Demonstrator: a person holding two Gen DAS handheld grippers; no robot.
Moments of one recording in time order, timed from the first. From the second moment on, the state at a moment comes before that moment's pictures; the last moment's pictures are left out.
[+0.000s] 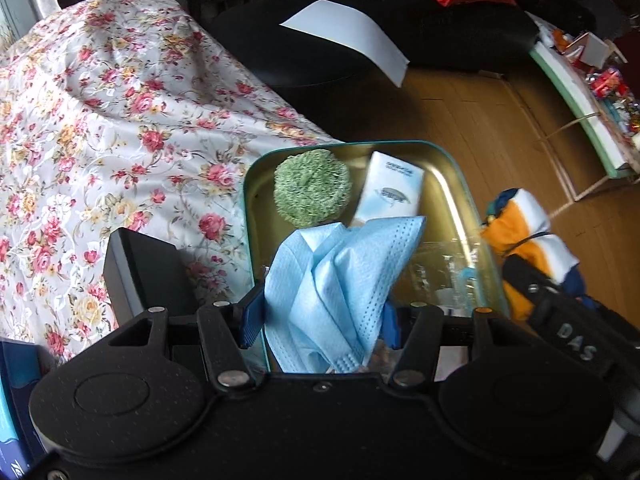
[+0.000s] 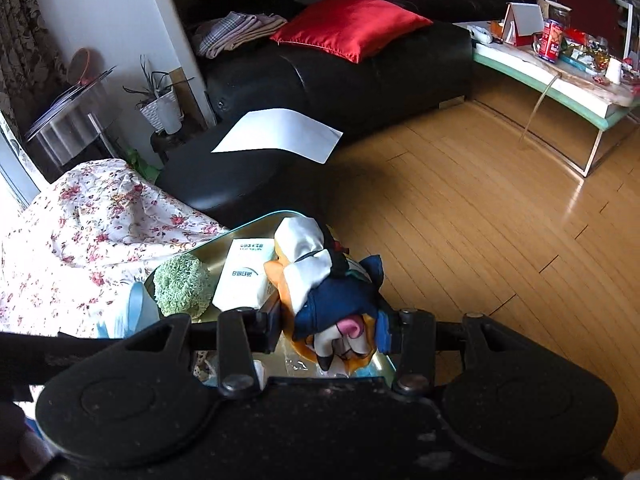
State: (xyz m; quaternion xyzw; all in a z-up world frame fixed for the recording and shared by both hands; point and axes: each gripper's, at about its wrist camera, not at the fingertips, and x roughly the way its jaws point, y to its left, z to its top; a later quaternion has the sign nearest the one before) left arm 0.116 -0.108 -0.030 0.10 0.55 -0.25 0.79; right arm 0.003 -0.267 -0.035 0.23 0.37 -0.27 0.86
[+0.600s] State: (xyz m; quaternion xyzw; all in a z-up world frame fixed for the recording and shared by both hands) left arm 0.119 -0.119 -0.032 0.11 0.52 -0.24 0.81; right arm 0.006 -0.265 -0.032 0.22 0.35 -0.26 0.87
